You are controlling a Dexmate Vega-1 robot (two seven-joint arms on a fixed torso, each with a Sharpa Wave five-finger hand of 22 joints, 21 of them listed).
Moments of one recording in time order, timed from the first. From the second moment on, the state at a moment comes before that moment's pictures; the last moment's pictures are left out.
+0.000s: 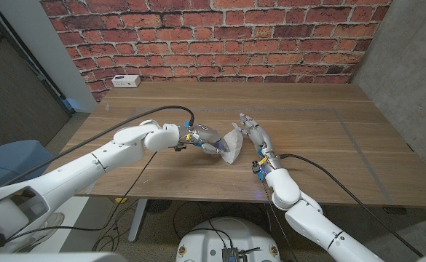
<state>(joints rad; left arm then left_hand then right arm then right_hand) 0.62 0.83 0.77 -1.73 0.68 -0.29 -0.40 0.51 0.21 0.72 -0.02 0.18 0.52 -0.09 0.18 0.18 0.44 -0.11 0.23 0.19 0.25 -0.04 0.22 0.19 0.00 0.13 0.68 0.19 -1.15 -0.43 -0.55 -1.68 0.15 0.33 -0.39 0.22 0.14 0.46 -0.05 0.20 0.25 0.04 0.20 0.18 0.19 0.07 0.22 0.18 0.25 0.04 0.24 0.19 0.49 0.07 0.26 0.17</state>
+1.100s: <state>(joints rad) 0.61 0.83 0.76 -1.72 0.68 -0.30 -0.39 0.51 0.20 0.72 -0.02 0.18 0.52 -0.09 0.18 0.18 0.42 -0.11 0.22 0.19 0.25 -0.04 0.22 0.19 0.00 0.13 0.68 0.19 -1.07 -0.48 -0.62 -1.69 0.20 0.21 -0.23 0.23 0.16 0.48 -0.01 0.19 0.14 0.04 0.18 0.18 0.10 0.07 0.19 0.18 0.16 0.04 0.21 0.20 0.39 0.04 0.19 0.17</state>
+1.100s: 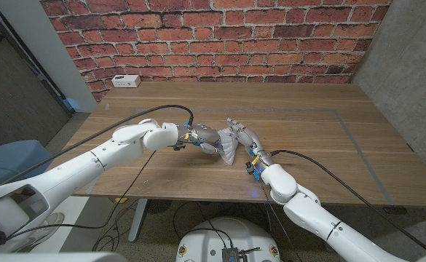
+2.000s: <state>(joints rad) 0.69 0.89 0.67 -1.81 0.69 -0.25 -0.30 0.50 0.13 0.67 -0.06 0.17 0.53 -0.08 0.19 0.19 0.45 -0.08 0.22 0.19 0.30 -0.04 0.21 0.17 0.04 0.13 0.68 0.19 -1.00 -0.57 -0.68 -1.81 0.11 -0.13 -0.23 0.20 0.14 0.46 0.00 0.19 0.14 0.04 0.18 0.18 0.13 0.07 0.19 0.18 0.23 0.05 0.23 0.20 0.44 0.06 0.20 0.17</state>
